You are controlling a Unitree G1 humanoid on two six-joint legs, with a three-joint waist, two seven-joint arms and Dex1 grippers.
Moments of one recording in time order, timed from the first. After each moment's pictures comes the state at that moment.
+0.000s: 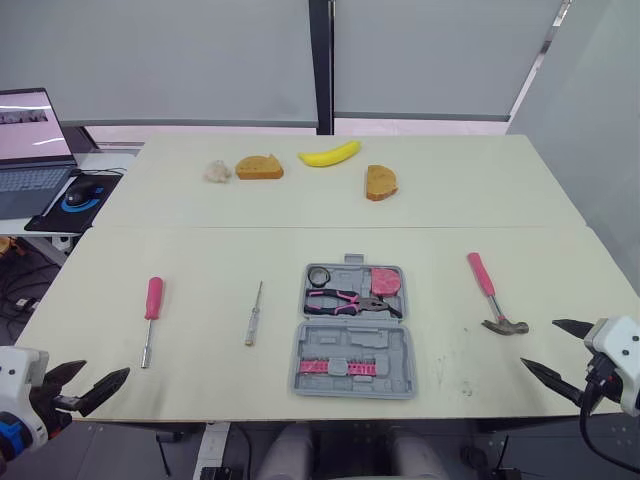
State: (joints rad) left arm 0.45 0.73 0.68 0.06 -0.49 0.39 -0.90; right arm 0.49 -0.75 -0.56 -0.43 0.25 0.31 0.96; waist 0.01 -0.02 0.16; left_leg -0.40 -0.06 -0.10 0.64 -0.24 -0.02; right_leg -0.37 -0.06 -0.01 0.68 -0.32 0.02
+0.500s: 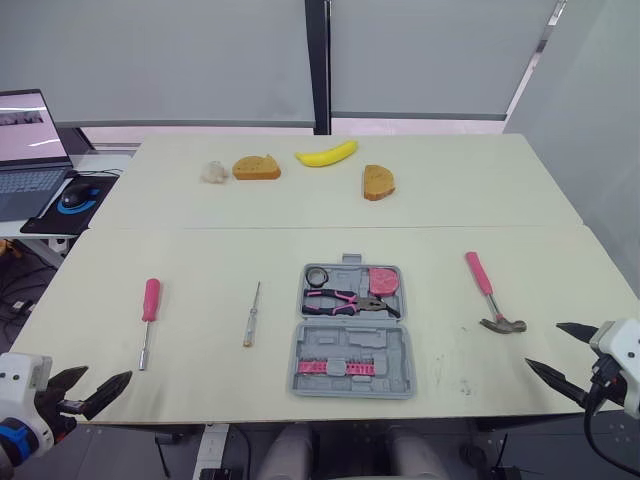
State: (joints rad) left arm 0.46 0.70 0.70 0.04 -0.50 0.41 -0.85; right arm 0.48 -0.75 -0.56 -0.36 0.26 0.27 0.96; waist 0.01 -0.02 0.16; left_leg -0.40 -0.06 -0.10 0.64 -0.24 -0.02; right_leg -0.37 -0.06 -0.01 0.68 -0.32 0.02
